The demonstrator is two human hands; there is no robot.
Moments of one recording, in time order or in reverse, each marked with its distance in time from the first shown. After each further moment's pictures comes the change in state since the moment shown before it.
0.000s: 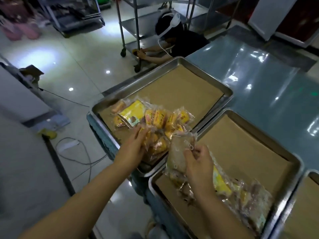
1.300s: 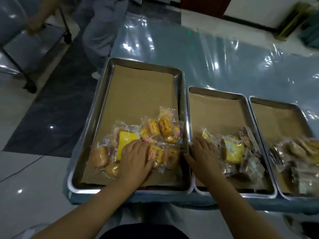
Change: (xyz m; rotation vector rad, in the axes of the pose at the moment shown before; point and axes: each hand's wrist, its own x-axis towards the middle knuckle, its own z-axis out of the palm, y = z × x) left_hand 0.126 -0.101 -0.039 -0.056 -0.330 0.710; right_hand 0.001 -0.011 0.114 -1.016 0.249 0.244
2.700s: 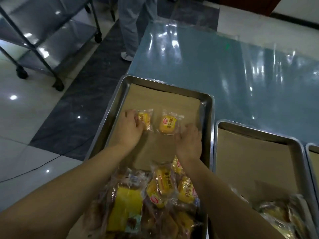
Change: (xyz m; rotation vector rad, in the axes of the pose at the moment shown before) left_hand 0.241 -0.106 -0.013 -0.229 0.204 -0.506; right_hand 0.257 -0.082 0.042 0.340 0.086 0.205
